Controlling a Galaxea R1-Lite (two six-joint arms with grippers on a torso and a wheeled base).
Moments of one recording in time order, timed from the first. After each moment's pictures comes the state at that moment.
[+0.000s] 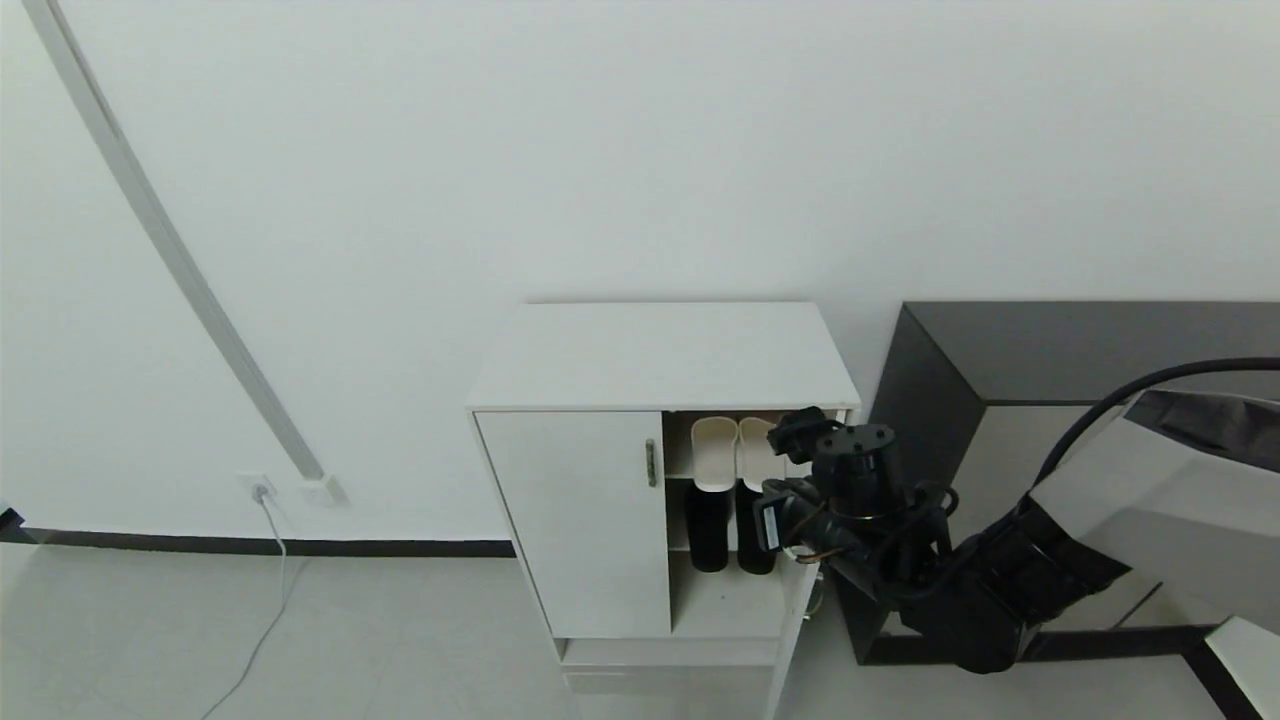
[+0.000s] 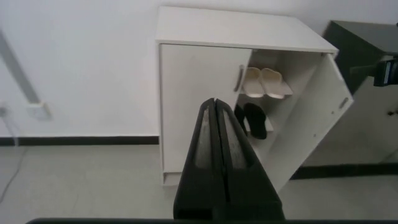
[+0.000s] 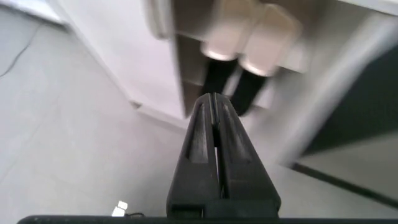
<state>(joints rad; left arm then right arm) 0.00 0.00 0.00 0.00 0.01 -0.09 0.66 2.16 -0.93 -0.87 -0.29 0.06</state>
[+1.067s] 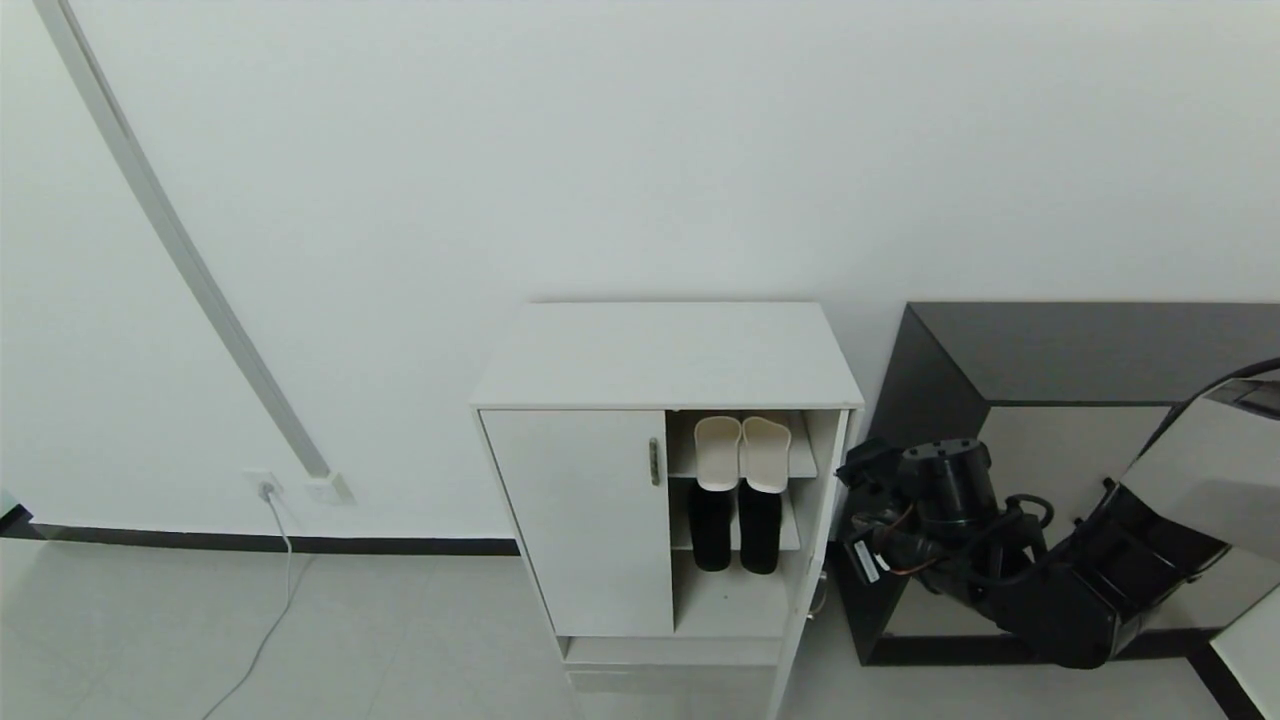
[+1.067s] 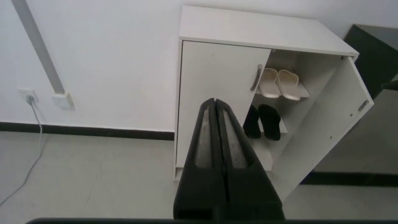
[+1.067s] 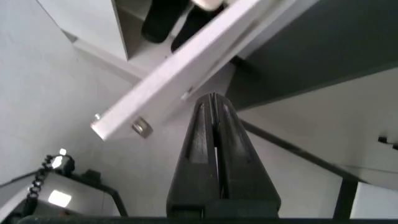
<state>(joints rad) 0.00 0.00 0.00 0.00 0.01 -0.10 0.48 2.09 -0.76 -0.79 -0.24 -0.18</state>
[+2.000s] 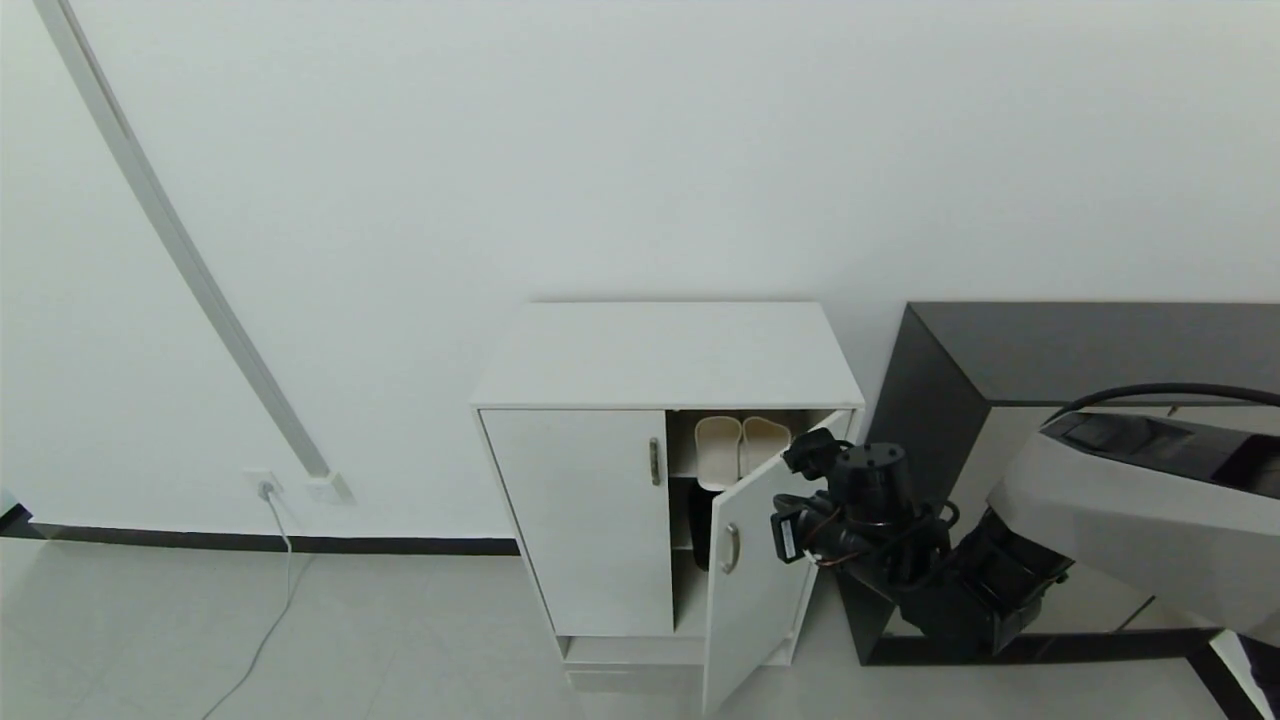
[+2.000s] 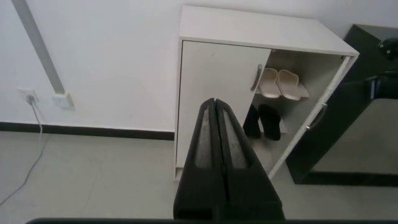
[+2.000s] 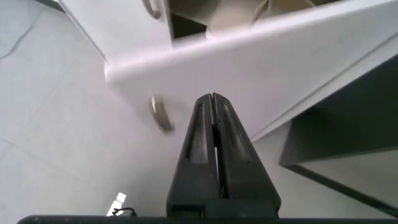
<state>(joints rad) 0.00 0.00 0.00 0.00 0.01 -0.10 0.56 2.30 -0.94 -1.00 -0.12 0.02</state>
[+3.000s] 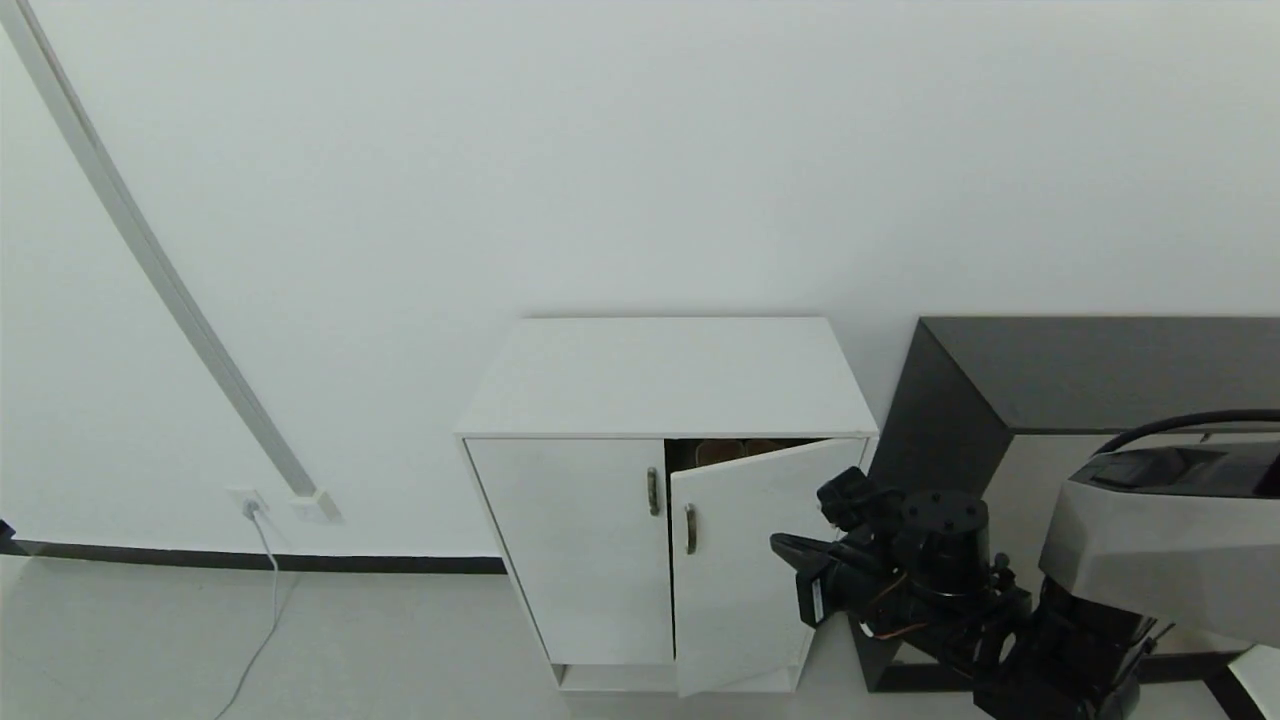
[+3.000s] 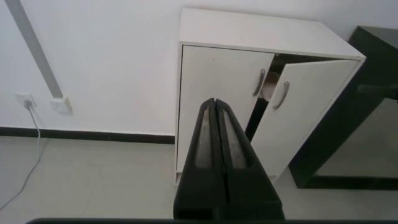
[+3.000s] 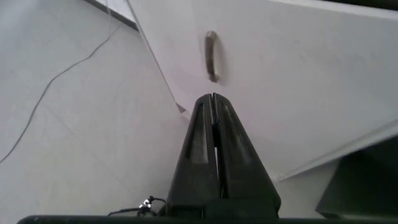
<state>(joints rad) 0.00 0.00 0.00 0.00 0.01 -0.09 0.58 2.23 -0.58 -1.39 0.12 0.02</state>
